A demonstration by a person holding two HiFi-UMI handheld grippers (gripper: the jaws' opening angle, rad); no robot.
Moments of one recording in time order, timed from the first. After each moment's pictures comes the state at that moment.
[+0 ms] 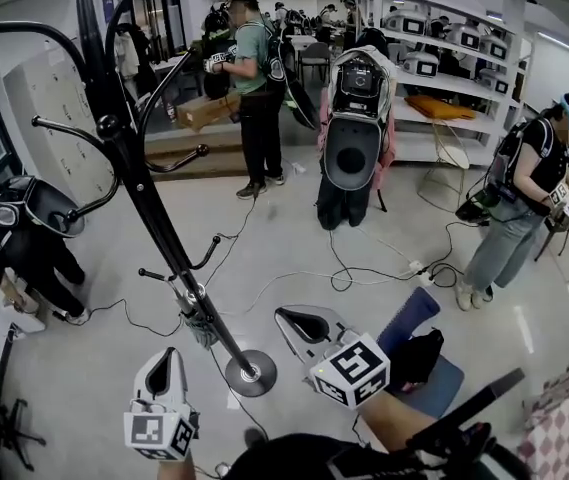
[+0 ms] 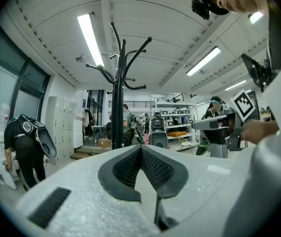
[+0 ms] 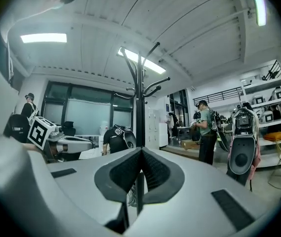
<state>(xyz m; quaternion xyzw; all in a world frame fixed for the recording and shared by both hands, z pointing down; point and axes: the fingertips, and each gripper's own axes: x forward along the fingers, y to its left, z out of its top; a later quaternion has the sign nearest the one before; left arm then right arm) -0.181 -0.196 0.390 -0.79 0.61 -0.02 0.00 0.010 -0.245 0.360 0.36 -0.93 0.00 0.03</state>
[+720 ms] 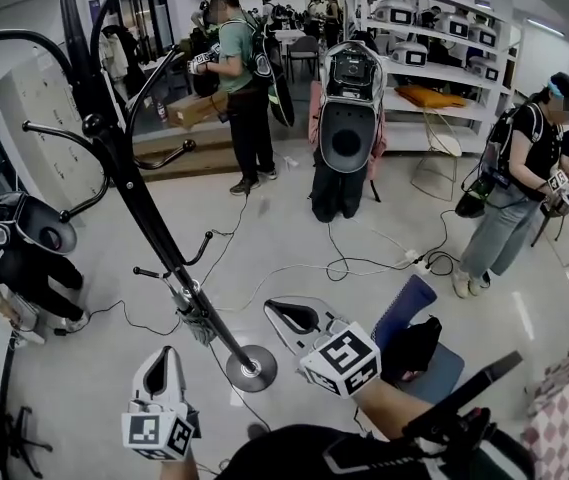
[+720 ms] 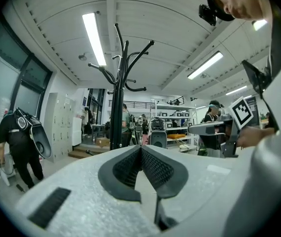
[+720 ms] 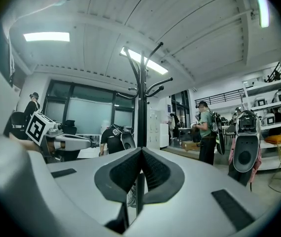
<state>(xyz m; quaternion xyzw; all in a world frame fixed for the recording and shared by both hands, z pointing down) -0.174 -0.189 0.388 -0.80 0.60 0.00 -0.01 0.007 -0.246 0.361 0.36 -0.93 -0.01 0.04</state>
